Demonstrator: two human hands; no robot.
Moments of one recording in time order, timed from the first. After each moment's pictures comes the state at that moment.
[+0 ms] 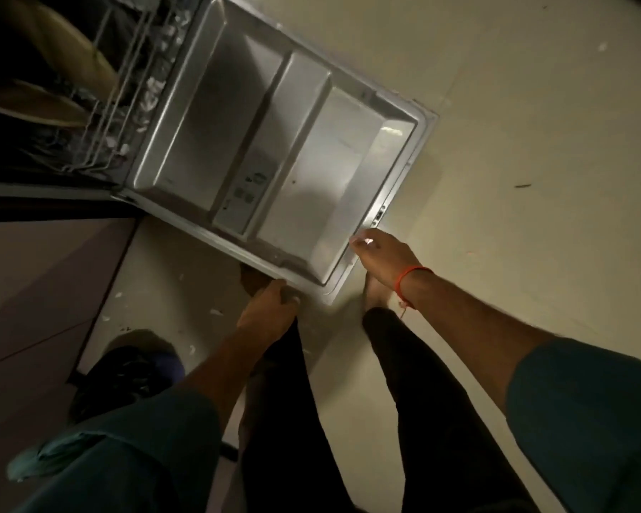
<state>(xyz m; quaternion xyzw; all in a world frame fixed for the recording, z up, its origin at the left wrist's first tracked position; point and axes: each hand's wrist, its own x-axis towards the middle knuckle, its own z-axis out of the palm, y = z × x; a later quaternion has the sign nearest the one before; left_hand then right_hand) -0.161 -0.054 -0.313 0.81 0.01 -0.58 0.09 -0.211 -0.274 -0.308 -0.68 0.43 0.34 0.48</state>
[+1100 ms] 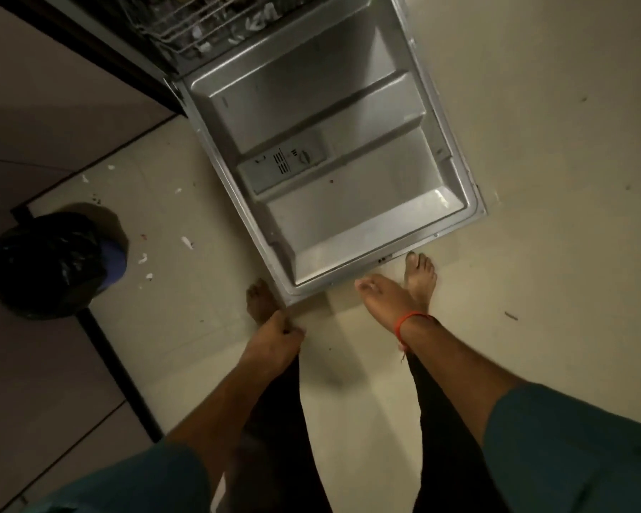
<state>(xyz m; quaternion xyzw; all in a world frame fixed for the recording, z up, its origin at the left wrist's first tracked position) -0.257 -0.123 -0.309 0.73 0.32 -0.51 0.31 -0.191 -0.328 -0.335 -0.76 0.21 0.52 0.34</state>
